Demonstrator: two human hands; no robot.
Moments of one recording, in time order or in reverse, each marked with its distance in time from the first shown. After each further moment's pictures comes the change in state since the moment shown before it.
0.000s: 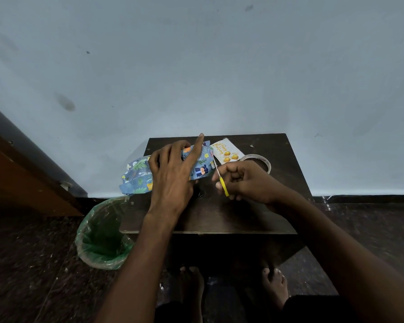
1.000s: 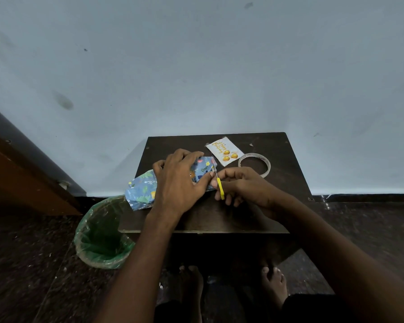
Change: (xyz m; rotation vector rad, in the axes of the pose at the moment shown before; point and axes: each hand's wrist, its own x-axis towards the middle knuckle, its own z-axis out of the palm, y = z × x) left_hand 0.001 0.007 0.008 -0.312 -0.097 -0.160; right_hand -0.006 -0.010 0.015 0.158 0.037 0.254
